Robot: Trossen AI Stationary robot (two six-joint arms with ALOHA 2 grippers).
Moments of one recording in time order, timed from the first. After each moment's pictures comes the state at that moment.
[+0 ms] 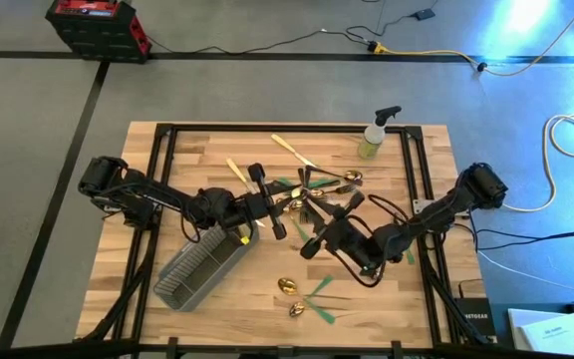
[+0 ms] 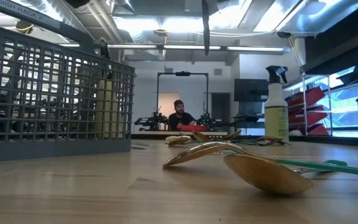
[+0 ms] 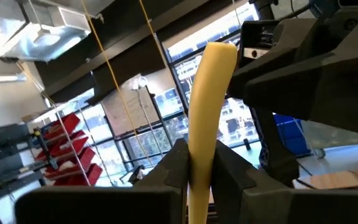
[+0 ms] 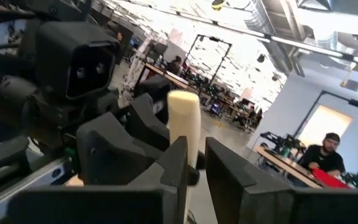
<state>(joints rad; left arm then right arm) -0.20 1.60 0.93 1.03 -0.52 0.58 0.53 1.60 1.05 0.99 1.22 -0.85</state>
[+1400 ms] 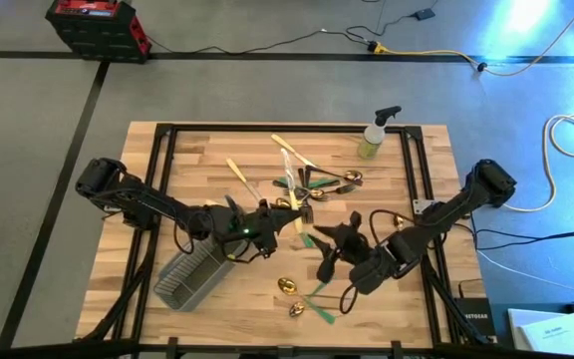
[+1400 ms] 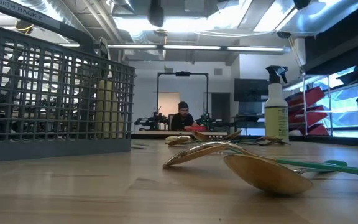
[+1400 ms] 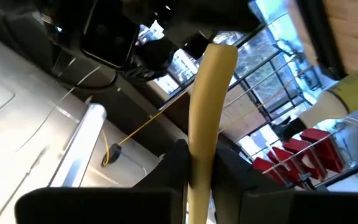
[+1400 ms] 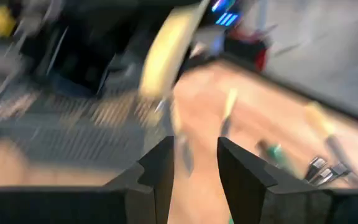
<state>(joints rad) -0.31 1.58 0.93 0.78 -0.60 2.34 0.61 1.50 1.05 -0.21 0.96 0.70</state>
